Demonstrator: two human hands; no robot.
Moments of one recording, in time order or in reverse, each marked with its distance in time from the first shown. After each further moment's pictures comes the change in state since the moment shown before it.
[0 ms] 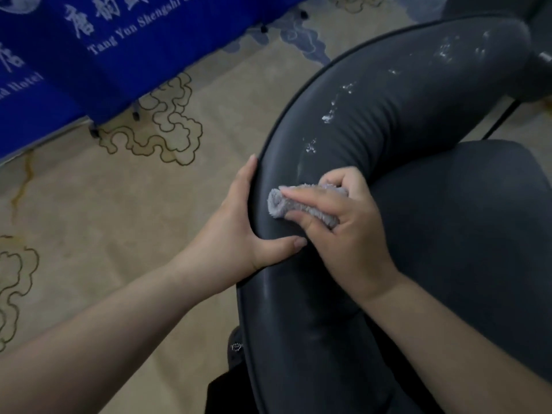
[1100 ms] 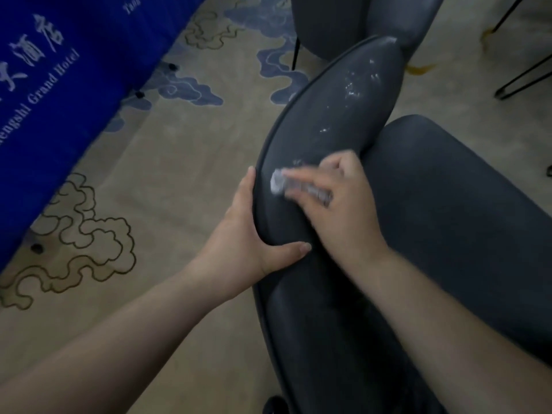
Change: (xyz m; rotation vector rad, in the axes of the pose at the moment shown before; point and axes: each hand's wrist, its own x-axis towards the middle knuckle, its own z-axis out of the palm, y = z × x) left_hand 0.177 0.033 -0.035 0.170 -0.415 0.238; right_hand 0.120 0.043 0.005 -0.269 0.466 0.323
